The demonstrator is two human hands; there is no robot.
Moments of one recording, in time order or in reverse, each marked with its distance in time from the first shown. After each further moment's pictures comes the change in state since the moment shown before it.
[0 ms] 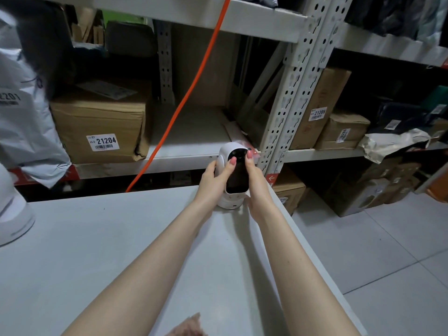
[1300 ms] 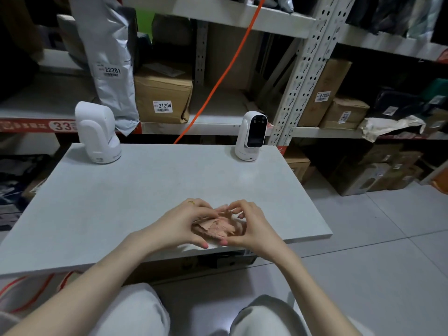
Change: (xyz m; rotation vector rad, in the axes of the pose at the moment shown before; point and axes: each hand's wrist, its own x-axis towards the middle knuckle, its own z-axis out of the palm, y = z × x) left_hand -0.258 -0.015 -0.131 0.979 -0.492 0.255; right_hand -0.256 0.065 -0.015 -0.901 -0.422 -0.278
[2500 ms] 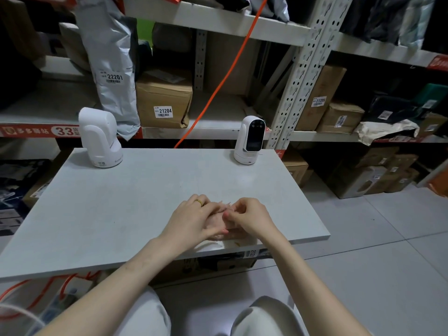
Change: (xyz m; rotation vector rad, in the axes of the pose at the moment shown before) left_hand 0.009 0.013 0.017 0.267 0.313 -0.010; right_hand 0.030 -0.011 -0.003 0.069 0.147 0.258
